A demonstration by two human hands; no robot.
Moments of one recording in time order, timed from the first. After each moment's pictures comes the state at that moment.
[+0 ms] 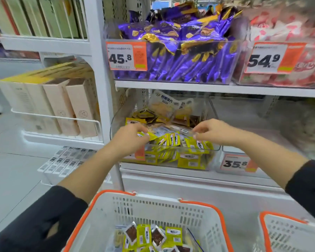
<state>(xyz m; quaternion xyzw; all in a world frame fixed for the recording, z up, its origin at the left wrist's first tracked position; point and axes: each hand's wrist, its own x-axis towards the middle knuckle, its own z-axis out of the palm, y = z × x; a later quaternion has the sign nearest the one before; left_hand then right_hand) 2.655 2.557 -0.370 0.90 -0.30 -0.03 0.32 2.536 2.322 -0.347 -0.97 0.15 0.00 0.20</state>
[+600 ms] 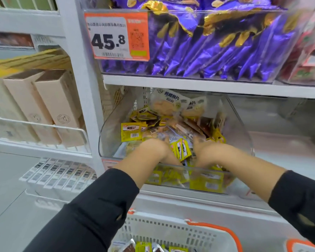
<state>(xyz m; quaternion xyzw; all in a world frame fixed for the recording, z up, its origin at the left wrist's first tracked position) 2.705 2.442 -0.398 0.90 -0.35 -0.26 -0.10 2.628 2.331 -0.402 -0.95 0.21 0.25 -0.03</state>
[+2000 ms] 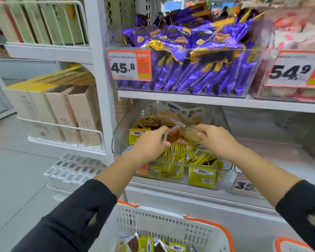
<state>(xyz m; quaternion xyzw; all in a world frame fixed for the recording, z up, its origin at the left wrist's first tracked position) 2.670 2.500 -0.367 0.89 -0.38 -0.03 0.23 2.581 2.318 -0.356 -0.97 0.18 -0.09 0.14</state>
